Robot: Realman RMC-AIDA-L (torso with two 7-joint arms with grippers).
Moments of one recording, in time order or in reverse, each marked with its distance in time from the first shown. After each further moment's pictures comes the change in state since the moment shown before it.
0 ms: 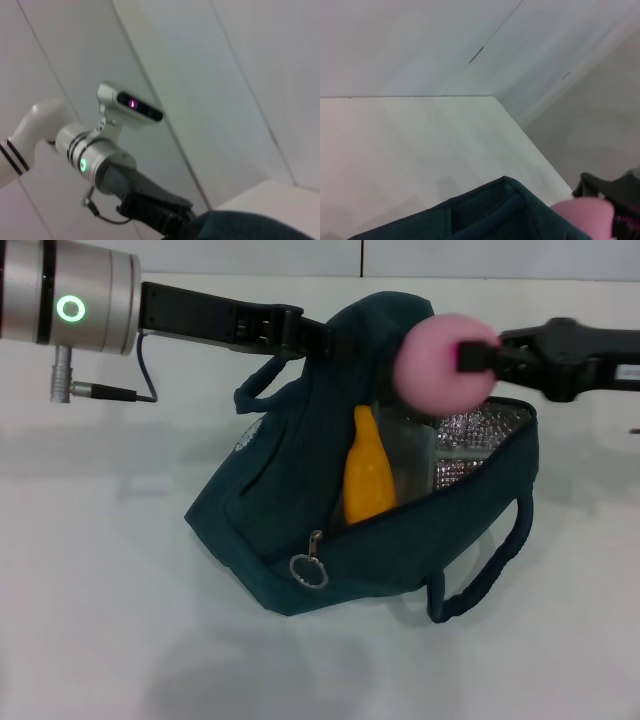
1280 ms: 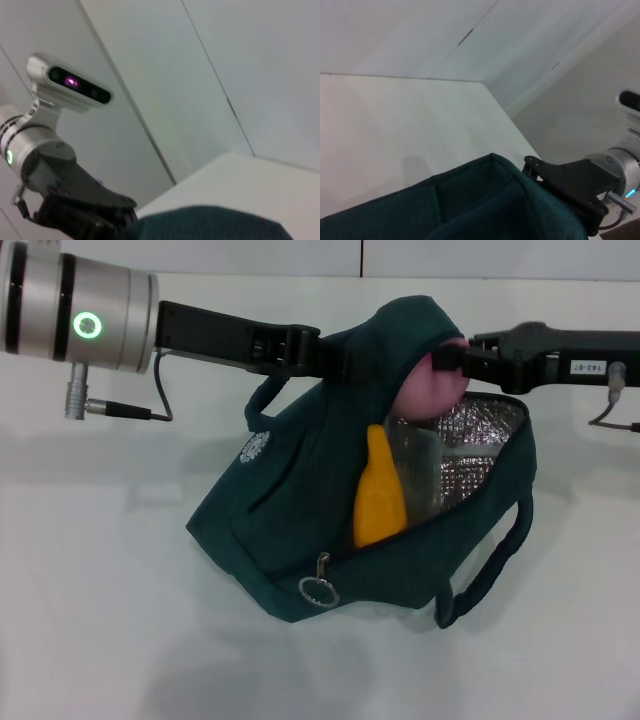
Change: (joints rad) left arm 0.006 -0.003 0.044 -0.026 -0.031 0.006 -0.019; right arm 0.030 0.025 -0.064 0.009 -0.029 0.175 0.036
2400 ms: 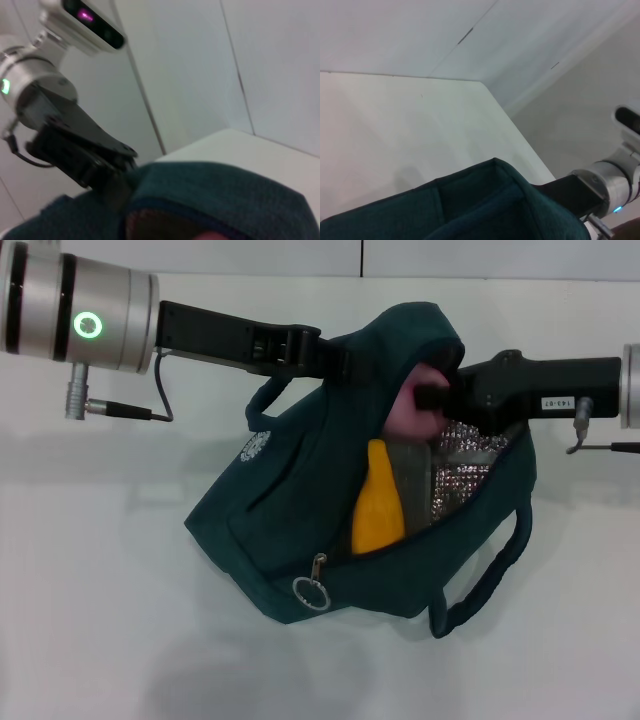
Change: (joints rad) left arm -0.001 0.000 0.000 0.000 -0.001 0.002 -0.007; right arm -0.029 0.009 -0.161 -0.047 0.003 0.109 -0.075
